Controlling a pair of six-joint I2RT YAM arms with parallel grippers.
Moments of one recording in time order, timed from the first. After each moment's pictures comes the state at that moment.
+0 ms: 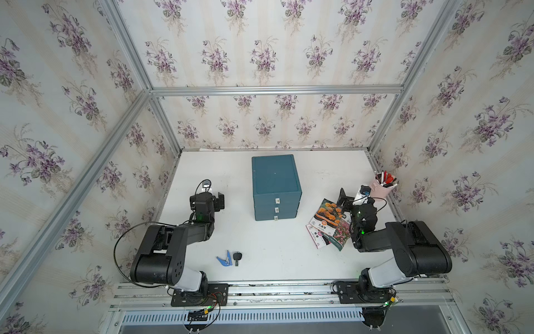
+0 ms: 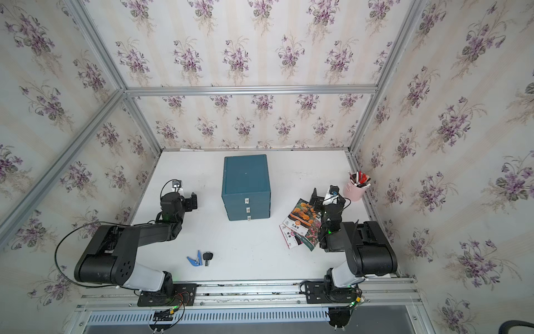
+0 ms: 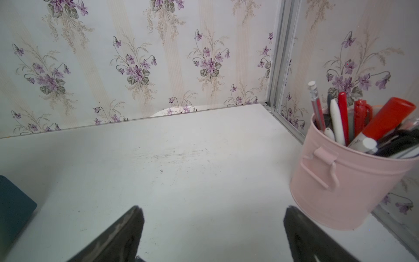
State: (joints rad) left arm -0.05 1.50 0.42 0.64 -0.30 0.04; right arm 0.06 1.54 0.21 1.19 0.17 0.08
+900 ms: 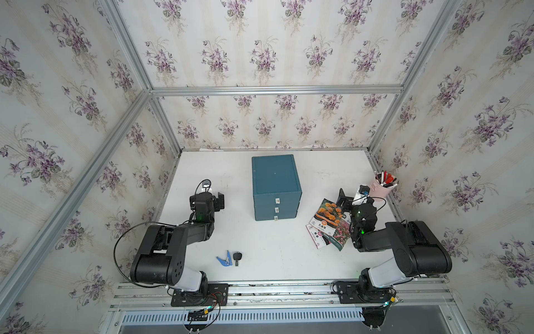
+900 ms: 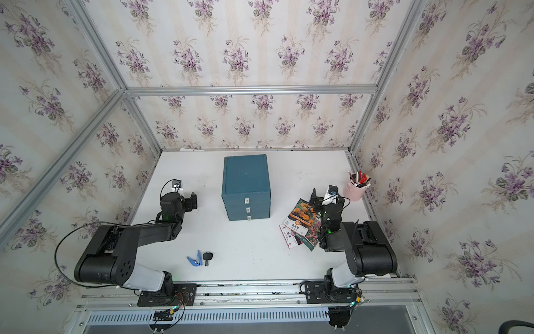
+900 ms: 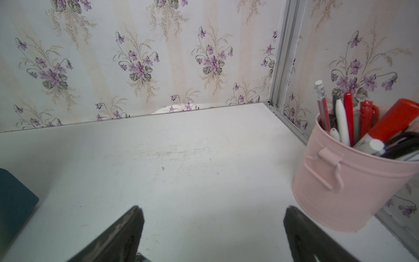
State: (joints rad) left arm -0.05 1.50 0.42 0.64 -0.30 0.04; right arm 0.06 1.54 0.21 1.18 0.17 0.07
